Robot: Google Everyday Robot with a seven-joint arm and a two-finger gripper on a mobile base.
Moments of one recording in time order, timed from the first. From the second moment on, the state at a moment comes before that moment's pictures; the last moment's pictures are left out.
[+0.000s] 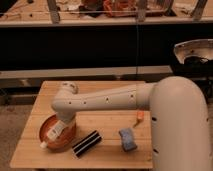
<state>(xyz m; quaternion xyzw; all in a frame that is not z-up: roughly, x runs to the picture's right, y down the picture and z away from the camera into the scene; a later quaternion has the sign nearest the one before) -0.215 0.183 0.766 -0.22 -0.24 -0.40 0.86</state>
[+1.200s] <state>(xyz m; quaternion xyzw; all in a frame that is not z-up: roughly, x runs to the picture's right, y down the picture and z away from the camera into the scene) -0.243 0.184 0.770 -0.20 -0.25 -0.43 0.84</state>
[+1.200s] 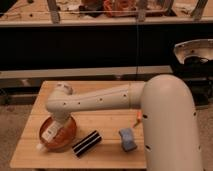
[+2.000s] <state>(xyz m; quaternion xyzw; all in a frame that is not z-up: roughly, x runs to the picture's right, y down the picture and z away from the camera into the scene) -0.246 0.185 0.771 -0.20 -0.26 -0.44 0.84</state>
